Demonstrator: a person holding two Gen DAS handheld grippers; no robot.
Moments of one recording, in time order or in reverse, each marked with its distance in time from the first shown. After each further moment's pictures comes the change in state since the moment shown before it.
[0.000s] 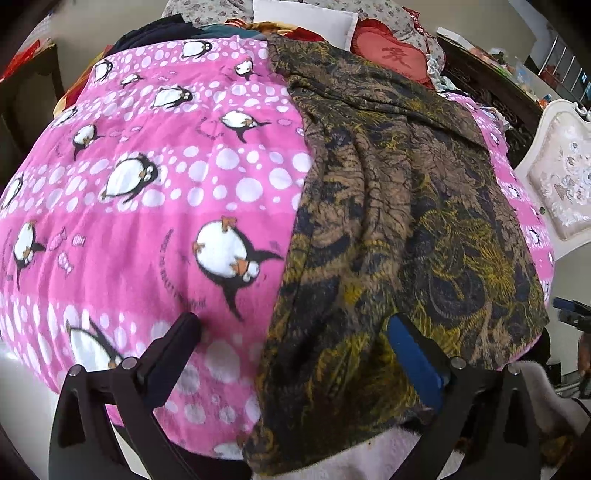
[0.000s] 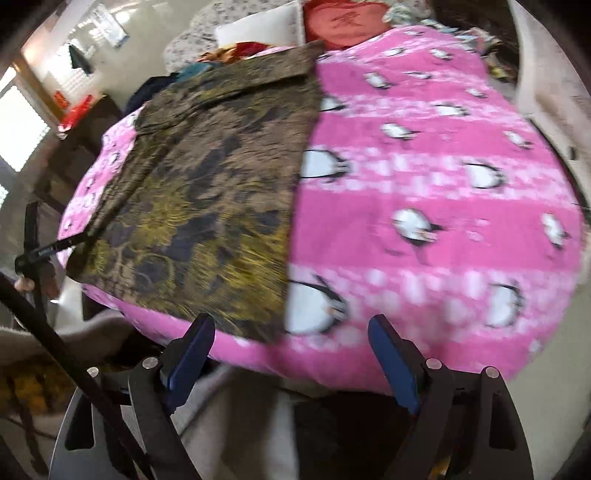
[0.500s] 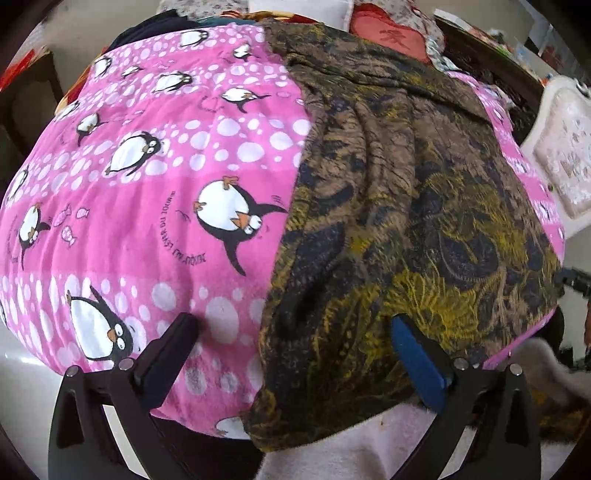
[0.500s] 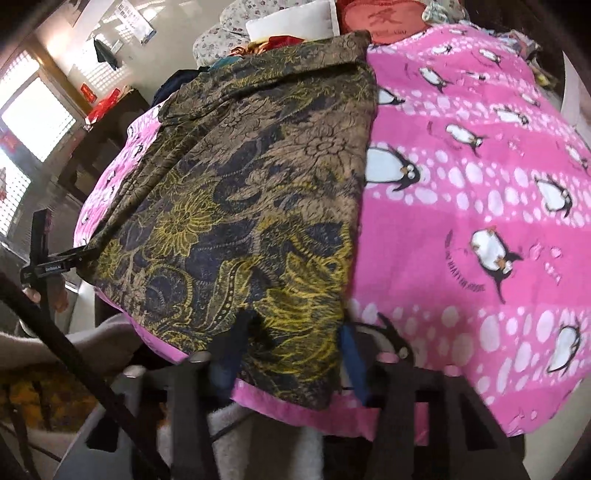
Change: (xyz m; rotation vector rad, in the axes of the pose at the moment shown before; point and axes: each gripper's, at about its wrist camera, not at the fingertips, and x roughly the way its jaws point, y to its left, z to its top) left arm 0.003 -0.007 -0.023 0.058 0.051 0.043; right arm 0.024 0.015 0.010 -0.068 -0.029 0.083
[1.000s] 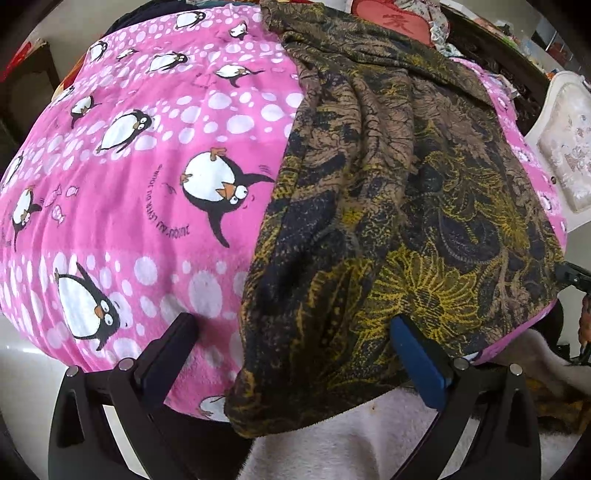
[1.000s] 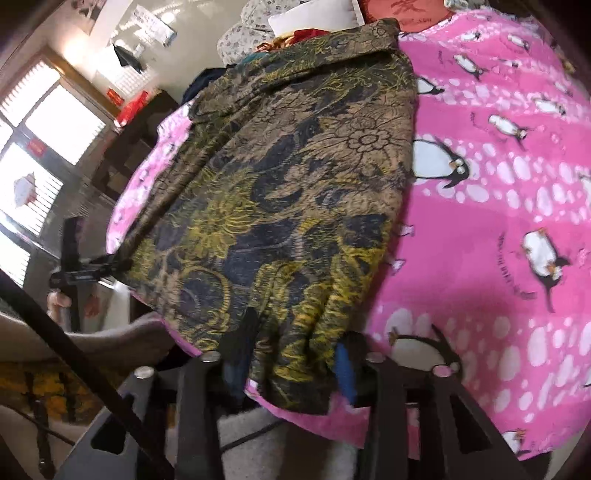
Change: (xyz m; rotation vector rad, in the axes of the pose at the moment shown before) left arm 0.008 -0.006 -0.005 -0.021 0.069 0.021; right arm 0.018 0.006 0.003 0.003 0.008 0.171
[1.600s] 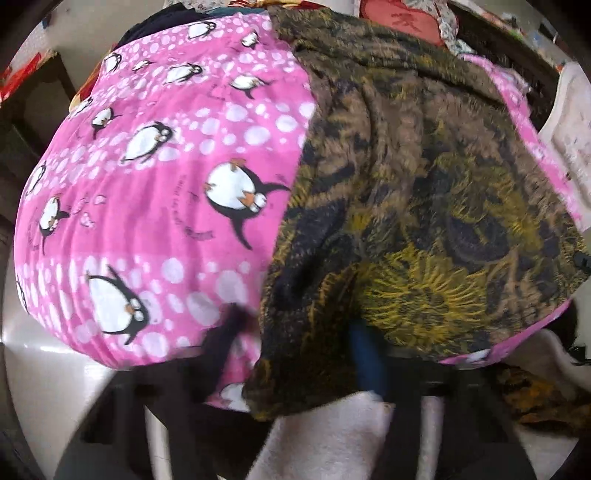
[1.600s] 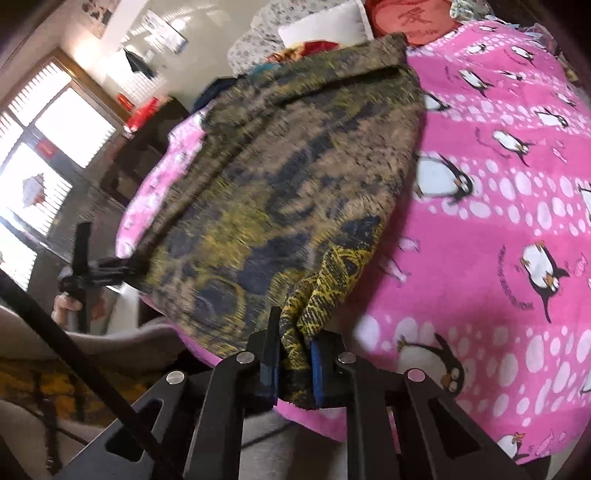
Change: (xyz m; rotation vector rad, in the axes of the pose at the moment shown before) left arm -0.019 0.003 0.005 -0.007 -0.011 0.053; right arm -0.021 0.001 0.010 -0.002 -0.061 0.059
